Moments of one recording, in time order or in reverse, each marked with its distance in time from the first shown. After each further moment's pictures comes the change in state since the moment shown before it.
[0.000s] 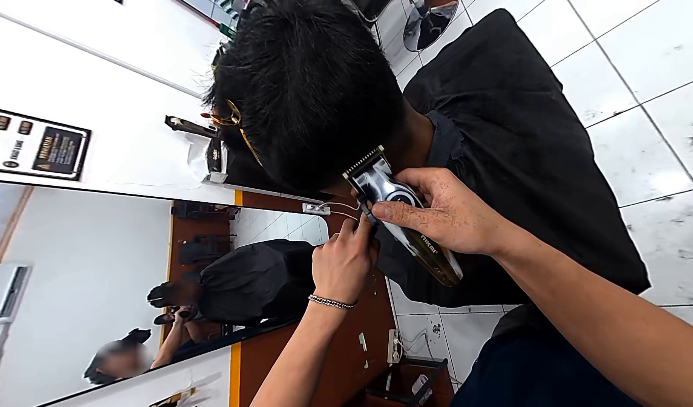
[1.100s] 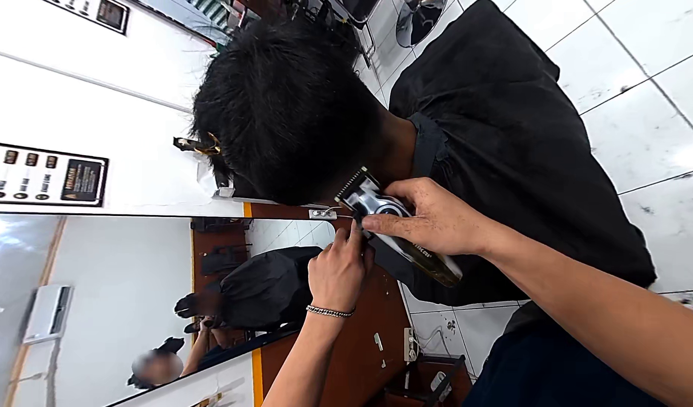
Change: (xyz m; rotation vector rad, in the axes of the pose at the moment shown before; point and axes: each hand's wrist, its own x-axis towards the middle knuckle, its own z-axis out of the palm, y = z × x) left_hand 0.002 0.001 -0.008 0.048 -0.043 -0.002; right_hand 0.004 0.003 -0.004 -0.049 -0.051 0.032
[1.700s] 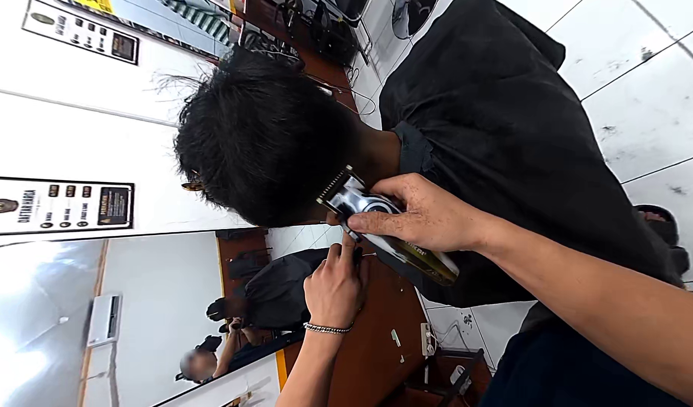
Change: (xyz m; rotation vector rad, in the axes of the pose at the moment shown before) left_hand 0.004 0.003 -0.006 0.063 -0.044 -0.024; right_hand 0.008 0.009 -0.024 0.121 -0.026 -0.065
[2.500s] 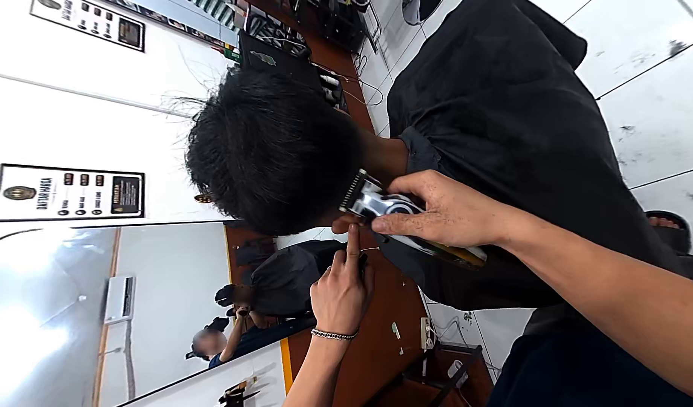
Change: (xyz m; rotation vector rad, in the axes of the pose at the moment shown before) left_hand -0.004 0.003 -0.004 0.011 -0.027 -0.030; right_hand 0.006 -0.003 -0.025 -0.139 -0.074 0.034
